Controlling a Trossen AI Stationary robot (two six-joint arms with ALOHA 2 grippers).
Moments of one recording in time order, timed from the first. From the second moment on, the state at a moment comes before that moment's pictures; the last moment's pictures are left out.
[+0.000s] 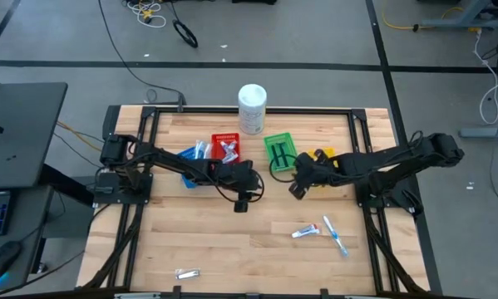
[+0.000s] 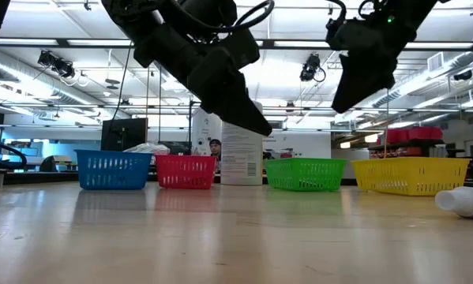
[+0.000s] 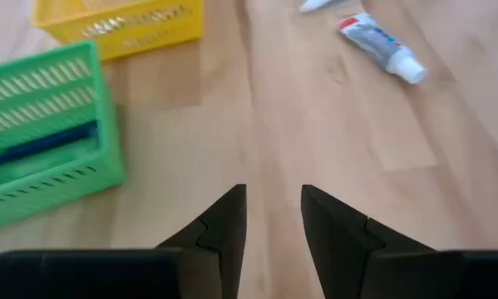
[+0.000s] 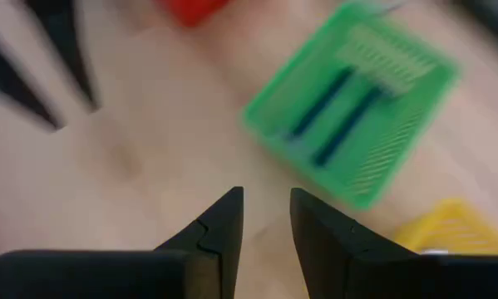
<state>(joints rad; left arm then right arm) -0.04 1.79 1.01 0.15 -0.01 0.08 0.15 1.29 0.90 -0.67 0.44 0.65</state>
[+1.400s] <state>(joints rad) -0.76 1.61 1.01 -0.45 -0.38 -0.99 0.14 1.57 0.90 0.07 -0.01 -0.11</state>
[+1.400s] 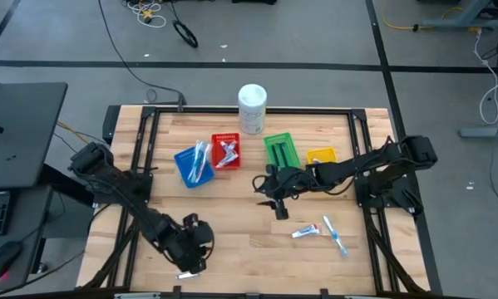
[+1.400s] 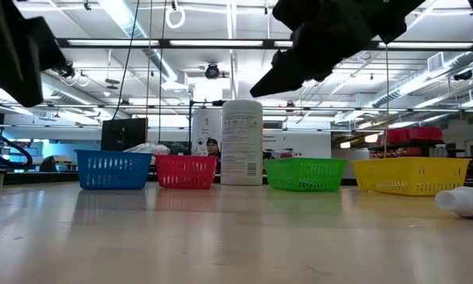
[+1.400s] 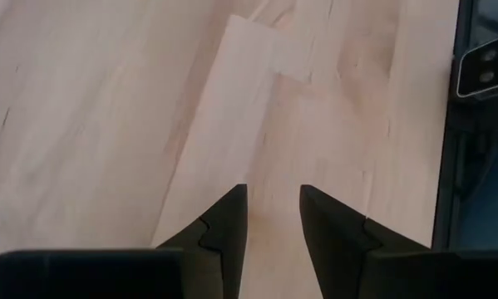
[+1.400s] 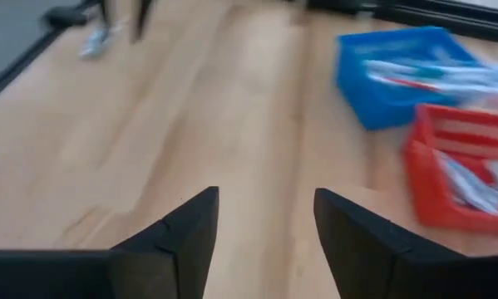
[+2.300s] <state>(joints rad) -0.77 1.62 1.01 -0.47 -0.54 -1.03 0.38 1.57 0.90 -0.88 -0.19 0.24</state>
